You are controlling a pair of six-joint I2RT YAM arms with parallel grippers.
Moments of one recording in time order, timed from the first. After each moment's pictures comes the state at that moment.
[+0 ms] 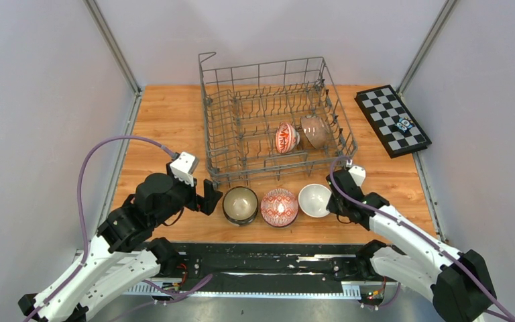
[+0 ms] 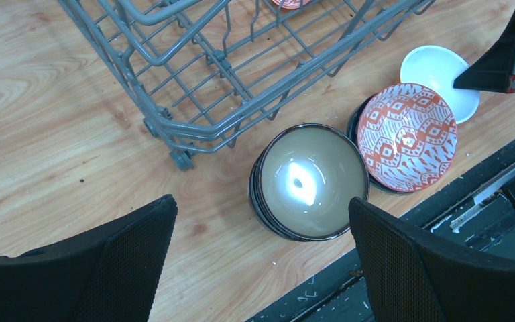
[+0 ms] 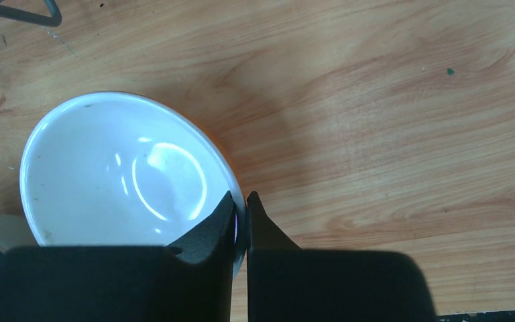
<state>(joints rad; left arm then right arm) -0.74 0.50 0.74 -0.65 -0.14 -0.24 0.56 0.92 0.48 -0.57 0.34 0.77</state>
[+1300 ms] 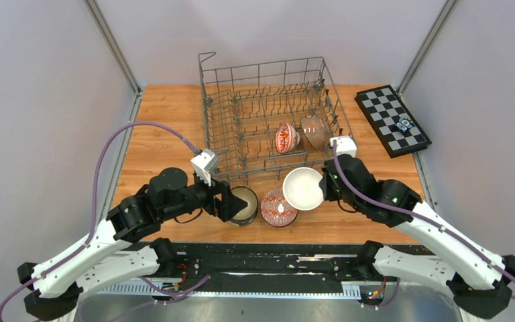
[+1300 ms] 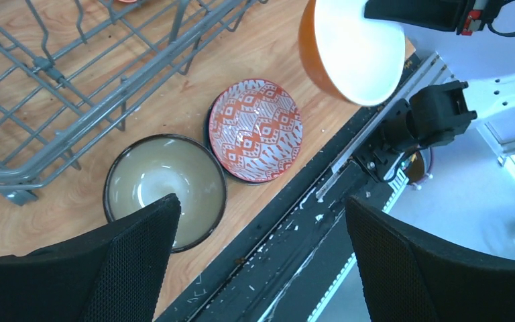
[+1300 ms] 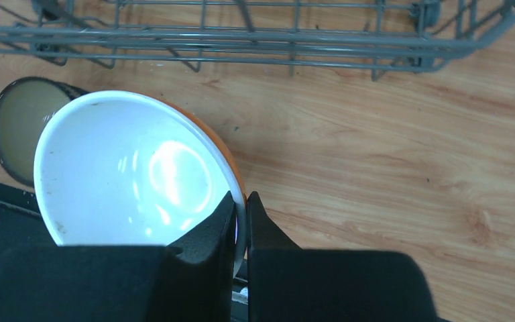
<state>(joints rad) -0.92 0.64 0.84 -0.55 0.03 -0.44 0.85 0.82 1.01 -0.90 0.39 0.51</state>
